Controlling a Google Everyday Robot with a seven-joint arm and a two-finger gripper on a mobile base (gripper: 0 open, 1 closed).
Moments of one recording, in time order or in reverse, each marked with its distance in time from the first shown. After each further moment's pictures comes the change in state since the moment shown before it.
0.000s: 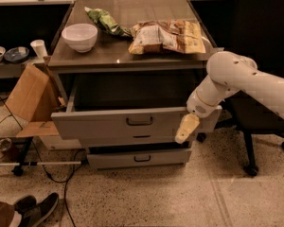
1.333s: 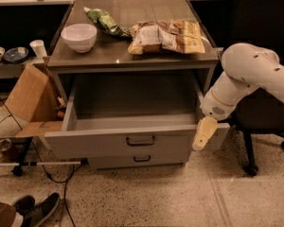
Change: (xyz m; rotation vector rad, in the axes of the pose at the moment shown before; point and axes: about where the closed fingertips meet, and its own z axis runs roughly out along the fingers) arm 0.037 0.034 -0.048 -0.042 0.095 -0.027
